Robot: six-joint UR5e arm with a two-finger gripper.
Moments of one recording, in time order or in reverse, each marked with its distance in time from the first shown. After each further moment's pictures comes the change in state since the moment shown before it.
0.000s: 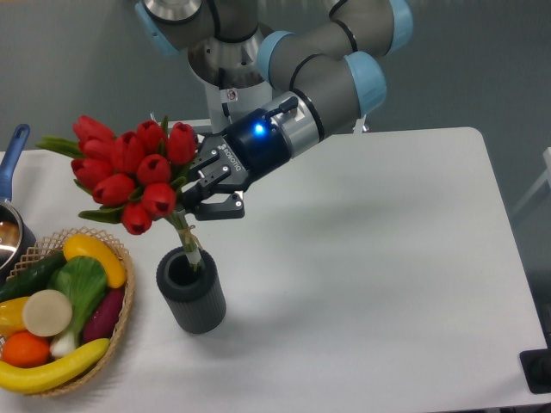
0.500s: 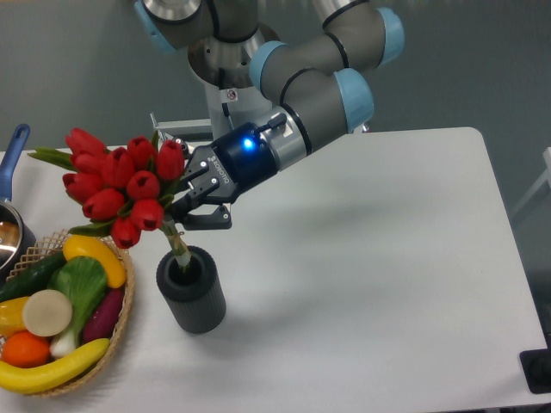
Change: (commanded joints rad) arm -0.008 -0.048 -0.020 0.000 0.006 0.005
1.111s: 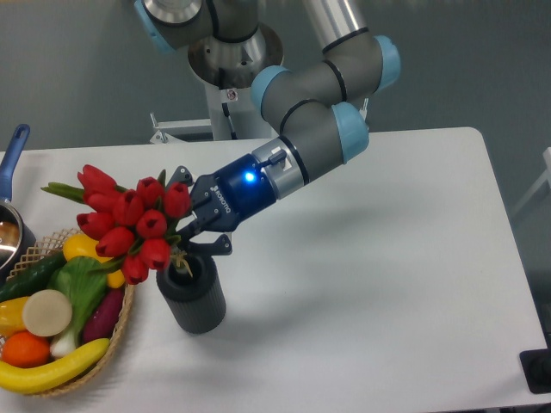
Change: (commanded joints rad) arm -0.014 -0.066 -0.015 0.000 0.009 0.037
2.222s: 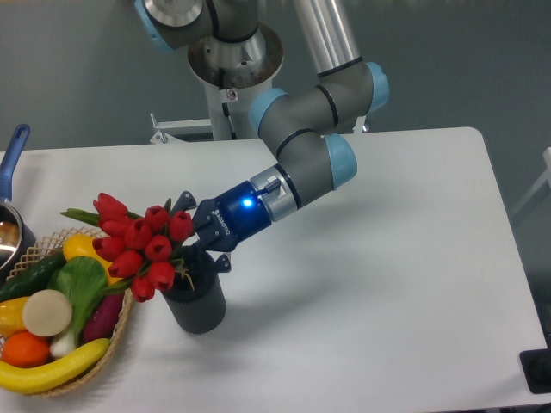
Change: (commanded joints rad) arm 0.000 -0.055 -0.081 0.000 0.011 0.123
